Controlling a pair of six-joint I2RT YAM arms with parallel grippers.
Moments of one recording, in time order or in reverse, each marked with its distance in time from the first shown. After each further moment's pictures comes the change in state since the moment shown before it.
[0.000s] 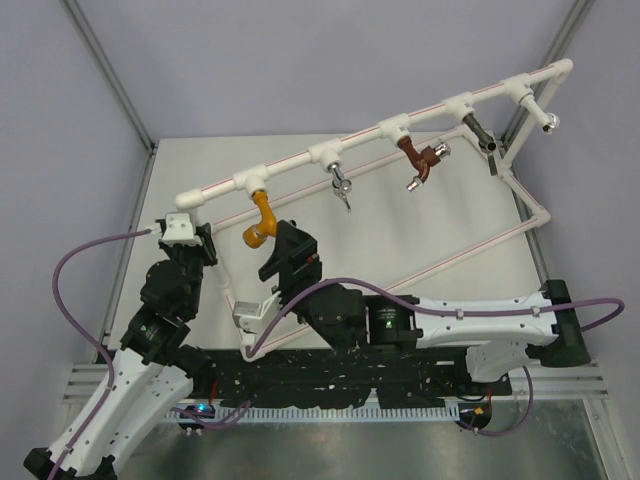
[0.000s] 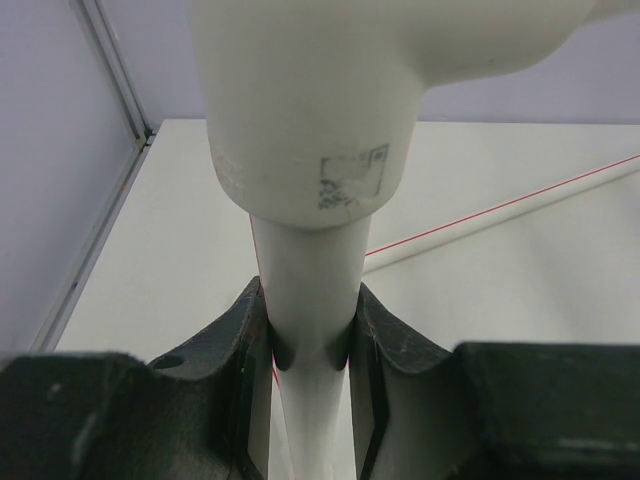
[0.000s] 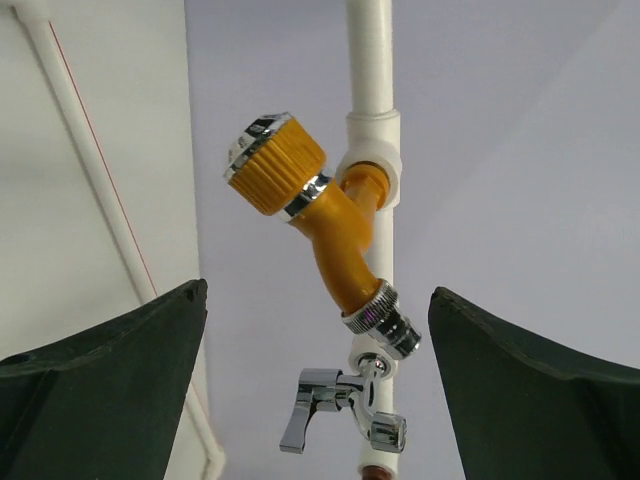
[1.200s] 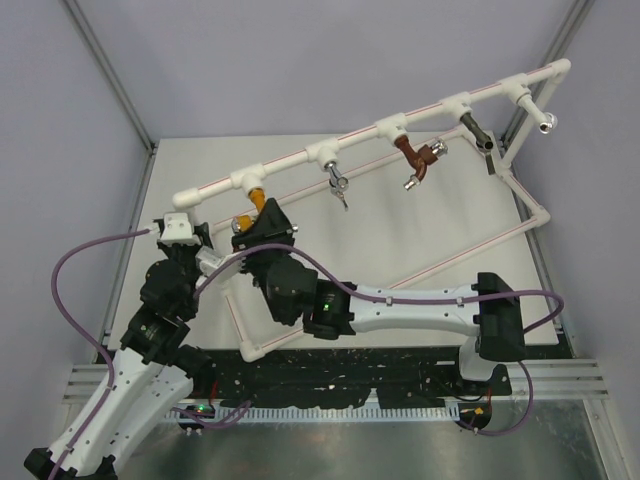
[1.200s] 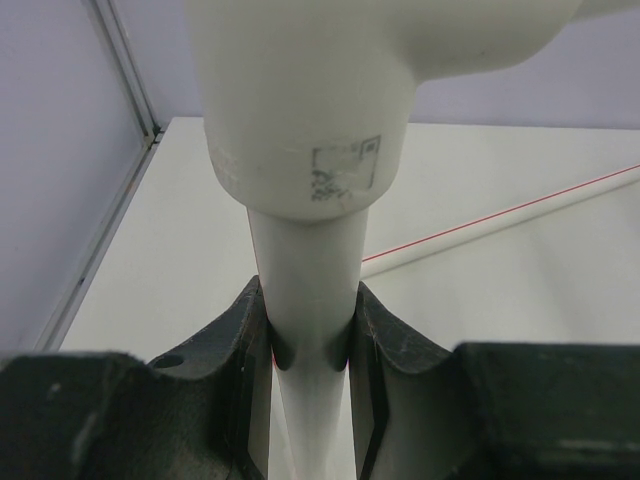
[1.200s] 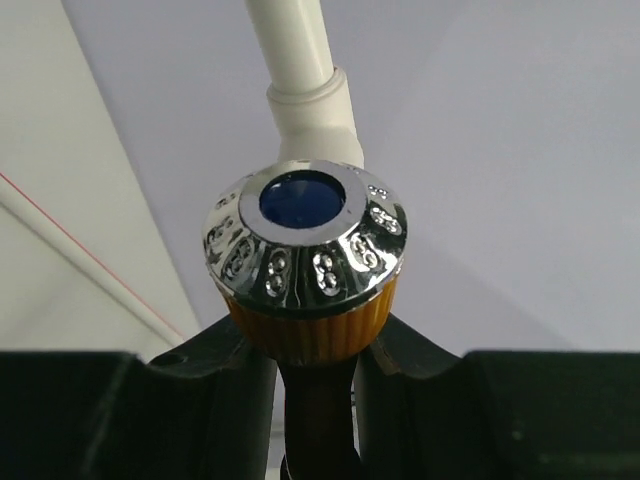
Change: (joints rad) left arm 0.005 -0.001 0.000 0.002 -0.014 -0.003; right arm -0.115 0.344 0.156 0.446 0.229 -0.287
